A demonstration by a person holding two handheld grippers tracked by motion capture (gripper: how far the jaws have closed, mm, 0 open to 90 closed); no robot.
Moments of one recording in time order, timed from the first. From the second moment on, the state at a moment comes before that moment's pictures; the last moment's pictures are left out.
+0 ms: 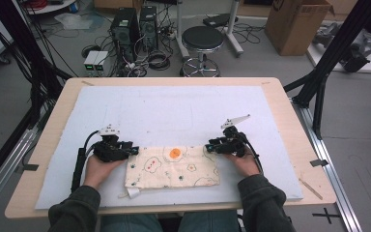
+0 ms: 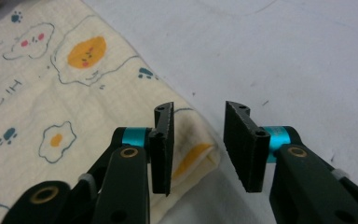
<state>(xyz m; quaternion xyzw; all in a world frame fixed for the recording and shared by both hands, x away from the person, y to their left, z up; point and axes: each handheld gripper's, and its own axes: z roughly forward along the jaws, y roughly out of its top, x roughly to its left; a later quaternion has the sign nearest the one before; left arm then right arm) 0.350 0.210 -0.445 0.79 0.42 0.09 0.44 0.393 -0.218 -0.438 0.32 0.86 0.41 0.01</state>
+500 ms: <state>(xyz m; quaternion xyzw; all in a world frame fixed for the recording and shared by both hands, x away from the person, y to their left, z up) 0.344 0.205 -0.445 0.80 0.41 0.11 0.43 0.390 -0.218 -0.442 0.32 0.86 0.40 0.00</state>
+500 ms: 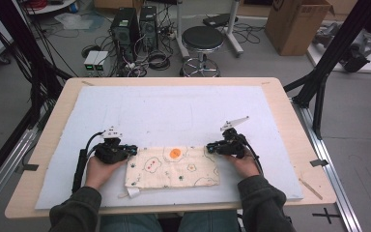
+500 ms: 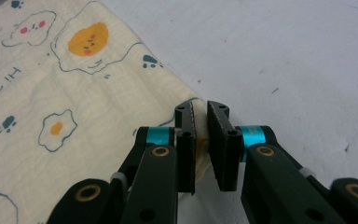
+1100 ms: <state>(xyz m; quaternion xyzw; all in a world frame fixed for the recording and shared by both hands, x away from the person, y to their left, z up) 0.349 0.209 -0.434 0.77 0.42 0.14 0.46 0.399 -0.219 -0.430 0.31 0.86 0.41 0.01</state>
